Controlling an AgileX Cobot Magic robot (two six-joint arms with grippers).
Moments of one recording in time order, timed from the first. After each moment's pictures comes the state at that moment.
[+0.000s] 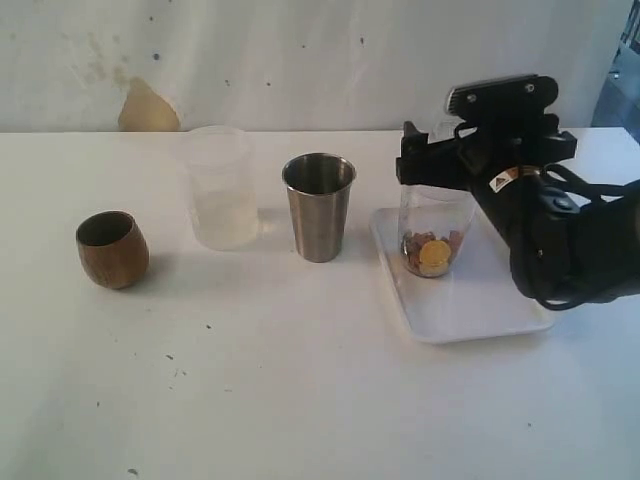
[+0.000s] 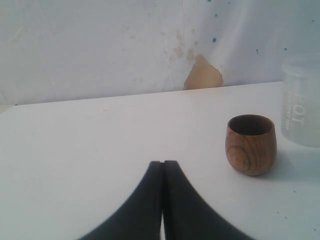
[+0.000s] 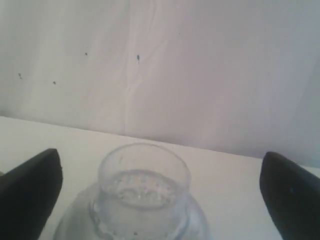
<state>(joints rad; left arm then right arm) 0.06 0.00 -0.01 0.07 0.21 0.06 0.28 1.77 -0.78 0.36 -0.87 -0.31</state>
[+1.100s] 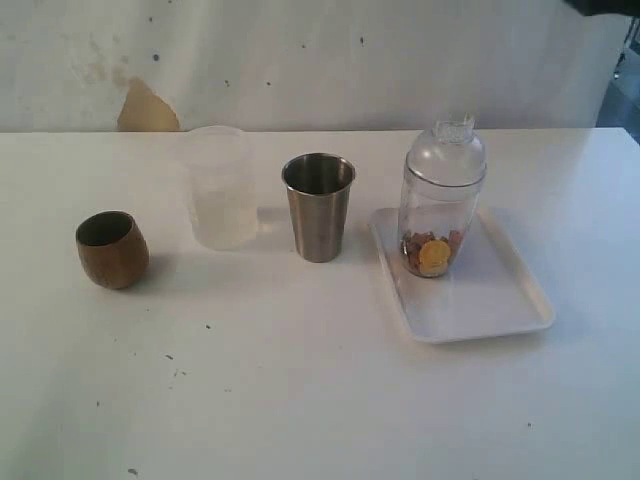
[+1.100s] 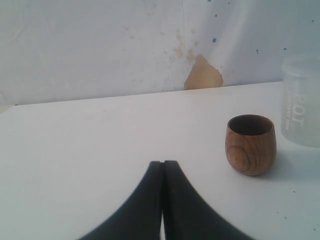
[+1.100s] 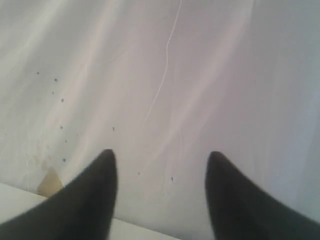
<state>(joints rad) 0.06 0.00 -0.01 0.07 0.21 0.06 0.28 0.87 -0.78 0.36 -0.20 -0.46</state>
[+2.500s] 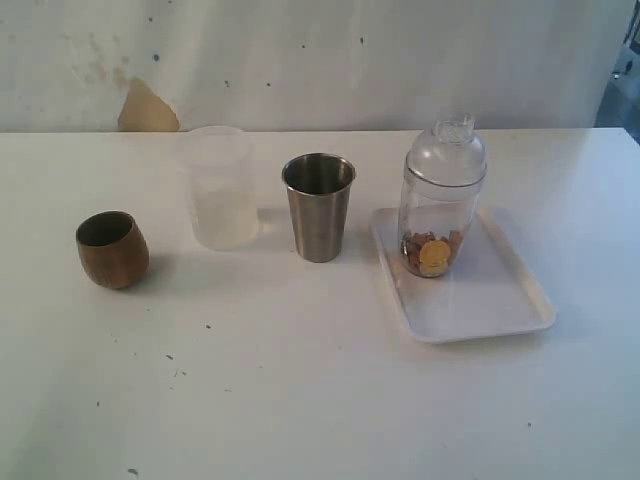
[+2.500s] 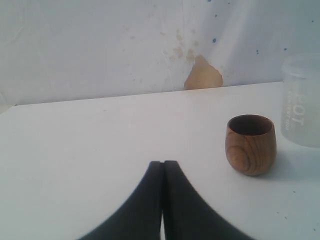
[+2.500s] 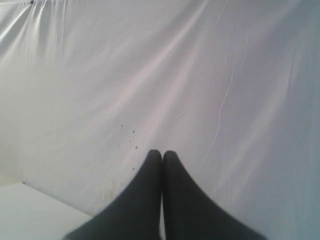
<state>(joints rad) 0.06 0.00 -0.01 0.07 0.21 0.06 0.34 0.24 -0.78 0.40 0.28 -0.47</state>
